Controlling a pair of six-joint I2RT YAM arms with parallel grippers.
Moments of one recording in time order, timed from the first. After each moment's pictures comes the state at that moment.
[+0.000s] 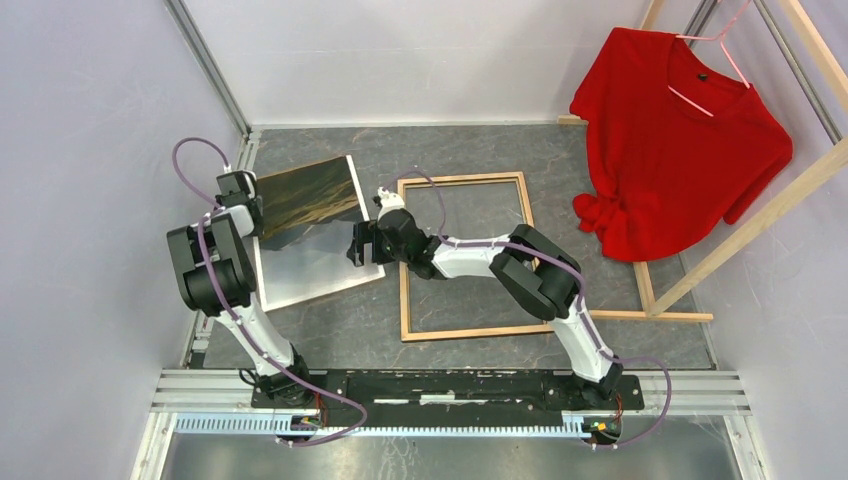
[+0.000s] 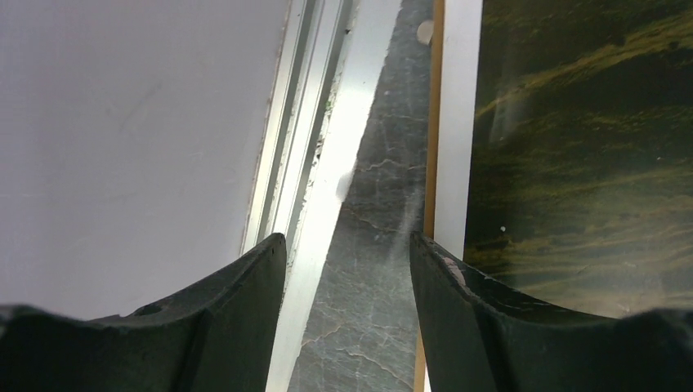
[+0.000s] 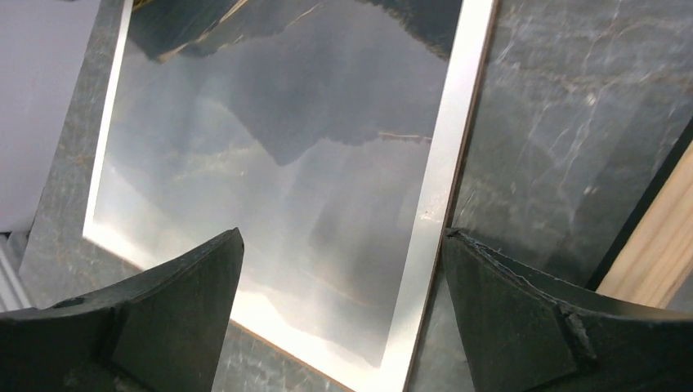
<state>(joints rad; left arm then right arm) 0.35 1.87 1.07 -0.07 -0.31 0.30 0.96 2.22 1.44 0.27 0.06 0.63</state>
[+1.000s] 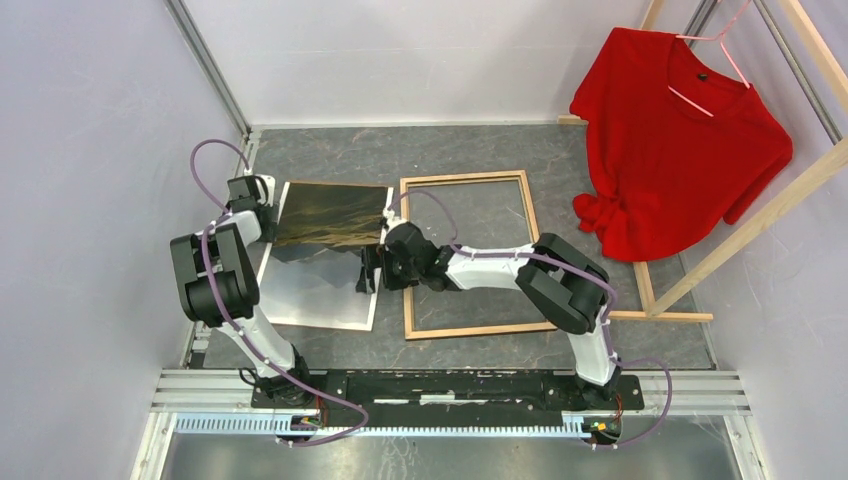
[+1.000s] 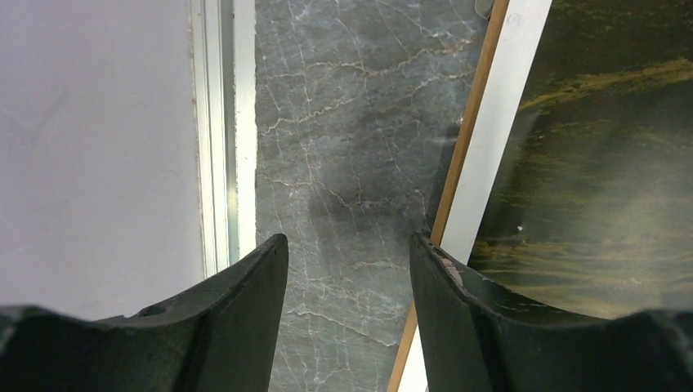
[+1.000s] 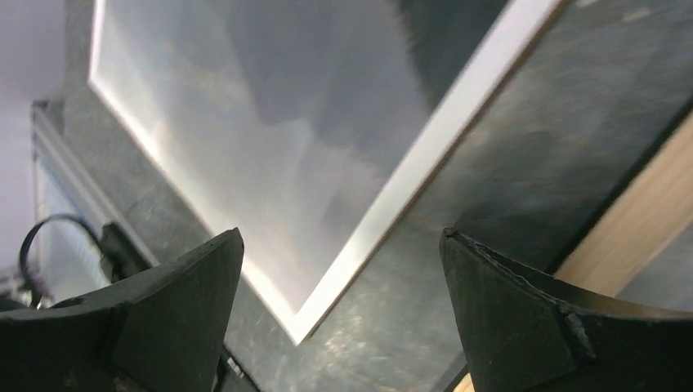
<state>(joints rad) 0.29 1.77 0.97 -0.07 -0.22 0.39 1.02 2.01 1.22 0.11 -0.12 0.75</state>
